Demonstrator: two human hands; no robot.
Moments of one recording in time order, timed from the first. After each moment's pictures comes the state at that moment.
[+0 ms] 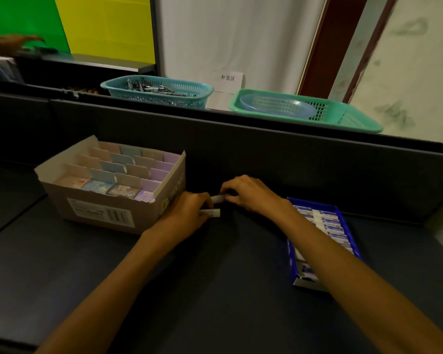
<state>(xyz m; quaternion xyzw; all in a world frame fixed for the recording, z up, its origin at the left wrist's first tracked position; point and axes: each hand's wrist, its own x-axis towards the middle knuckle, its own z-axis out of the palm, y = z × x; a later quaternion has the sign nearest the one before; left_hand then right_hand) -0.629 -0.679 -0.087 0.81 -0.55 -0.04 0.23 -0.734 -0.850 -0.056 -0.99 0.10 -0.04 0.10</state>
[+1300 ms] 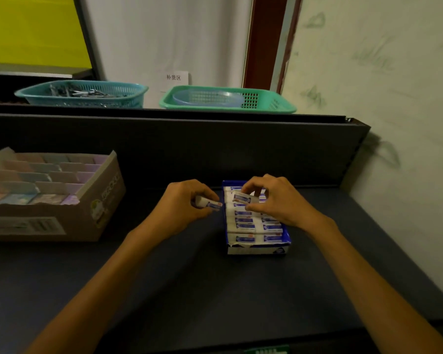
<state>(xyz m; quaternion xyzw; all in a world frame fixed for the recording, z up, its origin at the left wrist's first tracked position) -0.746 -0.709 -0.038 0.69 -0.65 -0.05 0.32 -0.935 -0.852 -0.030 -0.94 0.25 -0.16 0.19</state>
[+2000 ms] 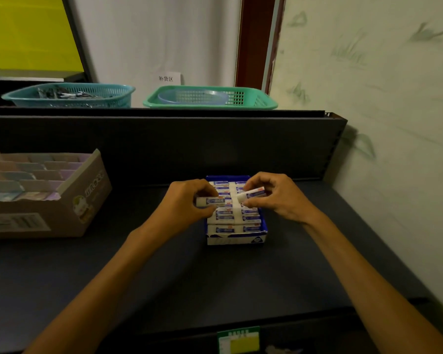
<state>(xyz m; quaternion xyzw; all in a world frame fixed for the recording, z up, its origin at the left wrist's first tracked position) -0.787 -0.719 -0.040 0.68 -0.67 -0.02 0.30 -0.985 -0.852 -0.028 -0.85 0.24 -0.22 0.41</state>
